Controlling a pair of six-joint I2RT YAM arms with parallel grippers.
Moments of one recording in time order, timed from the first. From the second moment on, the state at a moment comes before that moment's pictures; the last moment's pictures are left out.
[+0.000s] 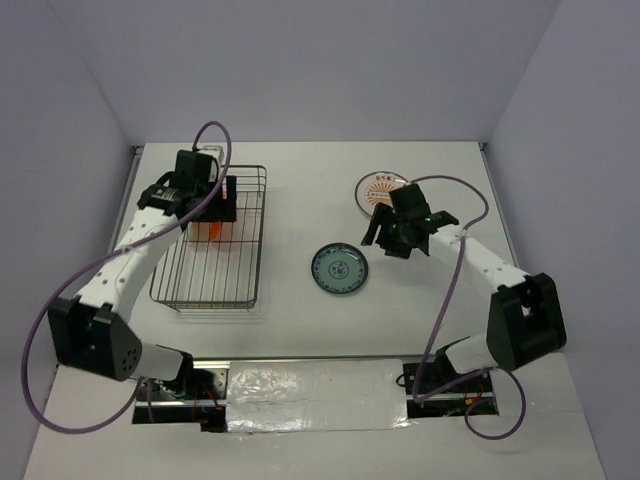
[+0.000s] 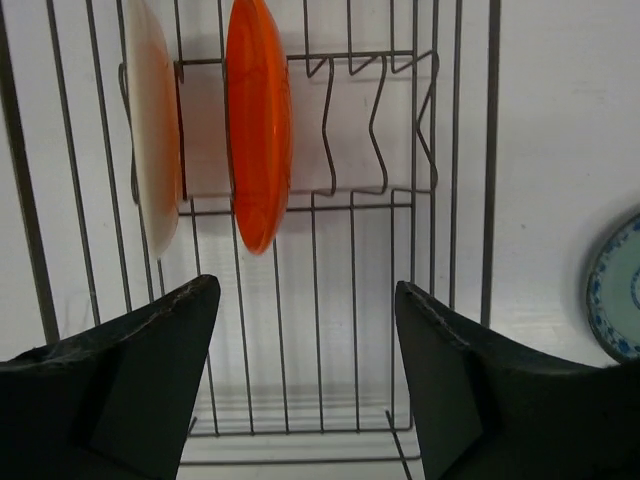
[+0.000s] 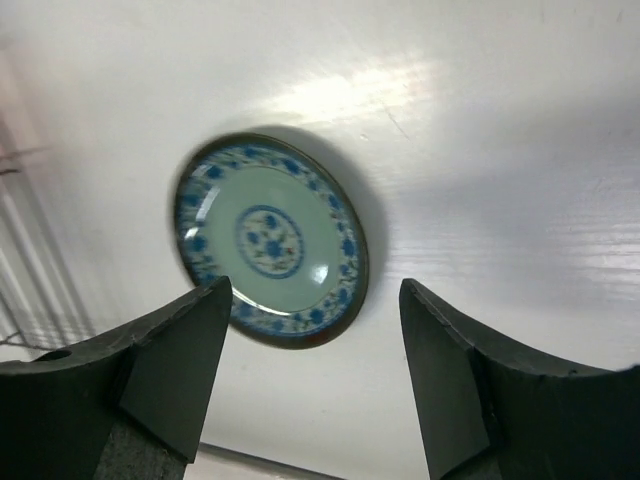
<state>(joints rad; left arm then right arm) -0.22 1.34 1.29 -0.75 -0.14 -0.18 0.35 1.43 0.93 -0.48 -0.06 0.69</state>
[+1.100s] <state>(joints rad) -0.21 1.67 1.84 -0.80 0.08 0.02 0.39 1.25 1.48 -0.86 -0.15 0.74</state>
